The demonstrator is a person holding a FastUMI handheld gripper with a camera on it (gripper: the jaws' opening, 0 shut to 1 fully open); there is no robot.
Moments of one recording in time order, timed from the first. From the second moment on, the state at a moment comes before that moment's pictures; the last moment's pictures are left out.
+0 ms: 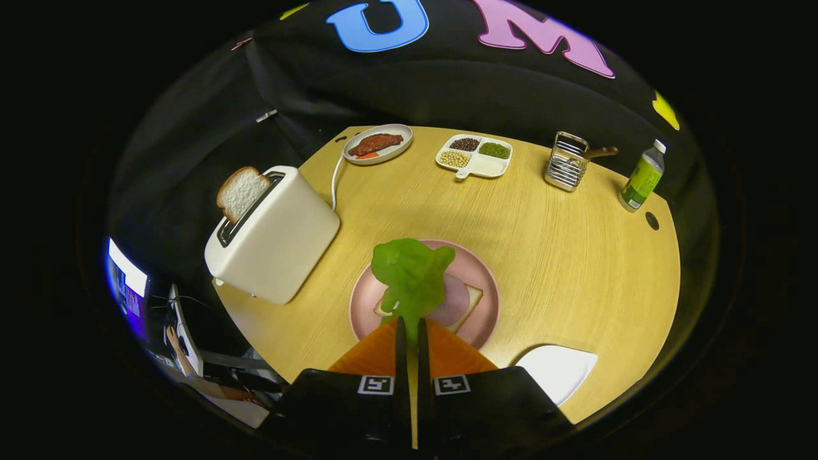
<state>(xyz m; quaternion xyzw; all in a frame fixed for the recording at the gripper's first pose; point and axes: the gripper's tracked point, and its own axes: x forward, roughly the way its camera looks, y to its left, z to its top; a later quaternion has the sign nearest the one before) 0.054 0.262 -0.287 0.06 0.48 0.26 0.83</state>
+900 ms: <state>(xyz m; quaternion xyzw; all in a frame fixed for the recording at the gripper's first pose) 0.062 0.281 -0.293 0.08 0.48 0.23 0.84</state>
